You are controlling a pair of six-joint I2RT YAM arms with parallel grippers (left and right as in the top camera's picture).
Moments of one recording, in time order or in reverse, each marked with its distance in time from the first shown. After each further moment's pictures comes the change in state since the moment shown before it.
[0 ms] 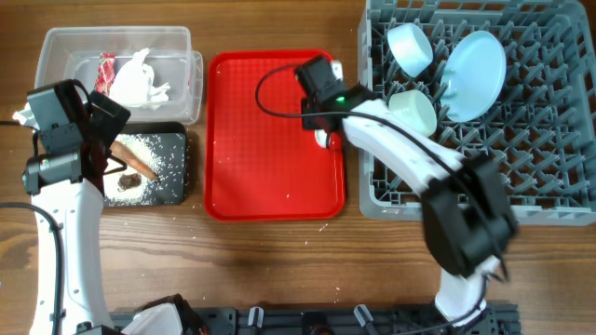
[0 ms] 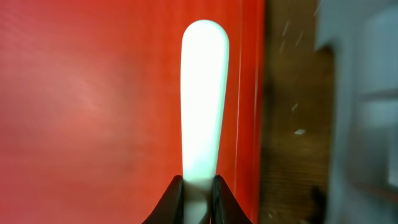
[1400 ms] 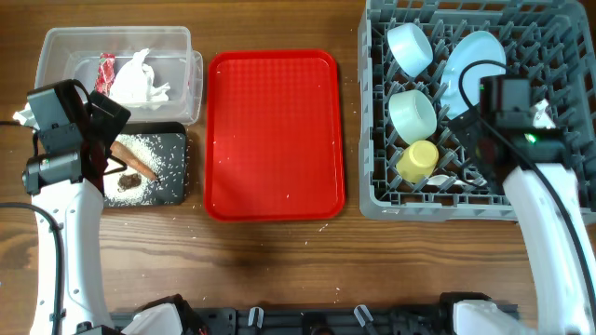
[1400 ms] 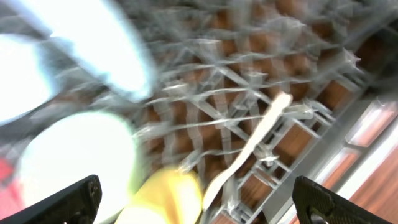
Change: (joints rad) left arm 0.000 0.000 0.000 0.000 0.000 0.000; right arm -0.573 -0.695 -0.324 -0.395 0.046 0.392
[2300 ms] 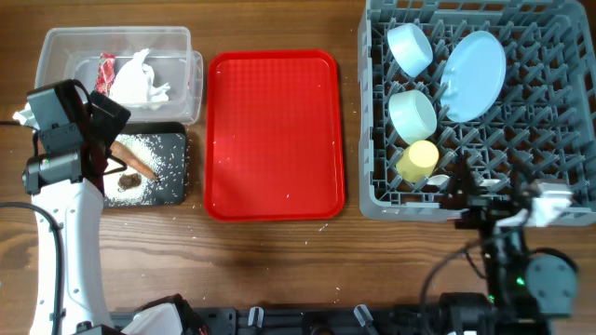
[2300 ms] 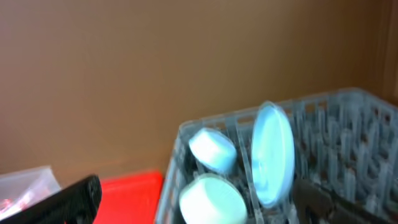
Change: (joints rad) left arm 0.000 0.000 0.000 0.000 0.000 0.000; right arm 0.000 -1.061 -0.717 0.746 -0.281 -0.577
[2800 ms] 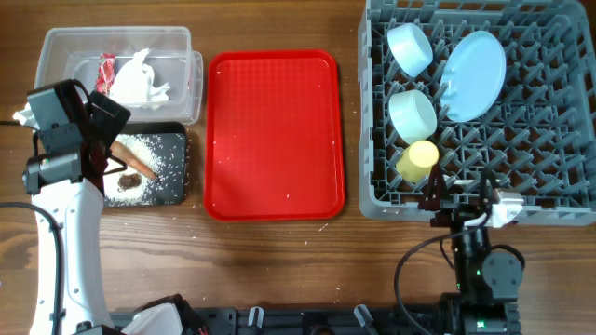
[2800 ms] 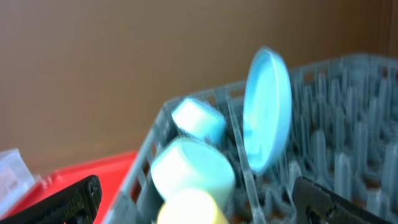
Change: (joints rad) left arm 0.000 0.000 0.000 0.000 0.000 0.000; right arm -0.001 -0.179 -0.435 0.257 0.015 0.012
